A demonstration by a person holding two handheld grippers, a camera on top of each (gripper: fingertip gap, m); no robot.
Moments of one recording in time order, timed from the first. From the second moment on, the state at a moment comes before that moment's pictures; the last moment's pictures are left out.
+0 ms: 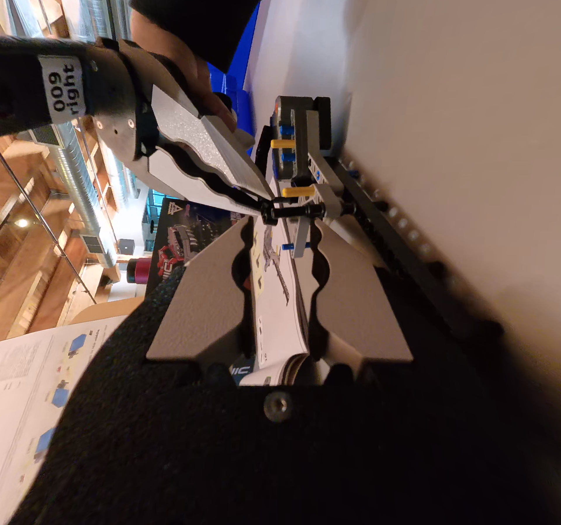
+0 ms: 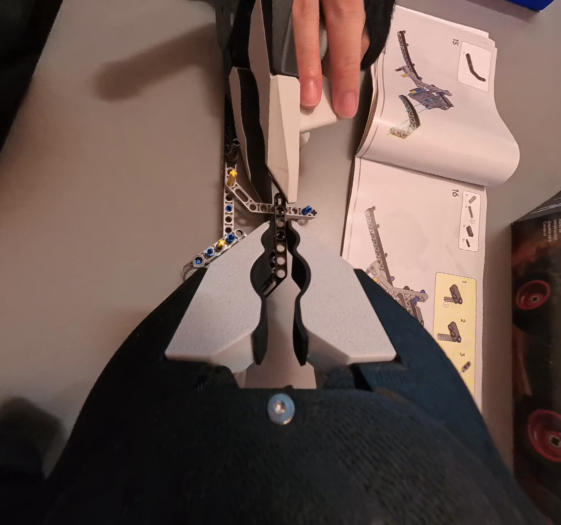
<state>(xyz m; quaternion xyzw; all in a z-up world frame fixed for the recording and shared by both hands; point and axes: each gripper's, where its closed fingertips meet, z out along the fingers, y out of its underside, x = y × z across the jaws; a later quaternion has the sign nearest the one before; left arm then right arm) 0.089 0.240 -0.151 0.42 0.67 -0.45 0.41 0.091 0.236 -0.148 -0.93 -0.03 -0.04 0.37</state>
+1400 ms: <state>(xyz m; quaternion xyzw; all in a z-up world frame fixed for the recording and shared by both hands) 0.085 0.237 -0.151 0.43 0.68 -0.45 0.38 0.091 0.227 -0.146 -0.91 -0.01 -0.02 0.42</state>
